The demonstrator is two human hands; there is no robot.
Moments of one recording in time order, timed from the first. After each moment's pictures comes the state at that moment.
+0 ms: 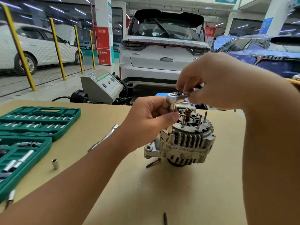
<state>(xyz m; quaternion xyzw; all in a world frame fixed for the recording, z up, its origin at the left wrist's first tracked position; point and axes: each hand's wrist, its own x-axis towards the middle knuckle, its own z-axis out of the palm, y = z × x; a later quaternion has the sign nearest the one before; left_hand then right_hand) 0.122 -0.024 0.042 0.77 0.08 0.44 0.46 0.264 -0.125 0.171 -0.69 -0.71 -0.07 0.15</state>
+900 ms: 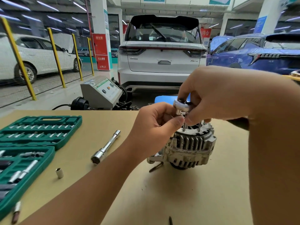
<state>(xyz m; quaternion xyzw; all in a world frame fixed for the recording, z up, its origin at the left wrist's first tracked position) 0.128 -0.040 0.040 0.77 0.11 0.47 0.42 0.258 -0.130 0.170 -0.69 -0.72 -0.05 0.05</state>
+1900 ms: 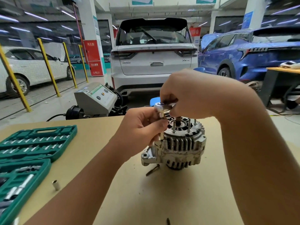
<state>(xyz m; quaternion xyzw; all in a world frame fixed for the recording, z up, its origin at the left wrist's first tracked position) 0.117 -0.022 0.045 0.79 0.10 0.41 0.44 0.249 -0.123 0.167 -0.69 -0.71 -0.13 0.04</state>
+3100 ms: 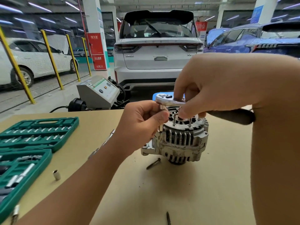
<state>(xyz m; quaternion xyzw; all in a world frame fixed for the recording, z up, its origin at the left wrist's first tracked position) 0.120 -0.021 0.035 0.77 0.10 0.46 0.42 0.268 -0.140 0.177 -0.68 -0.73 -0.02 0.05</state>
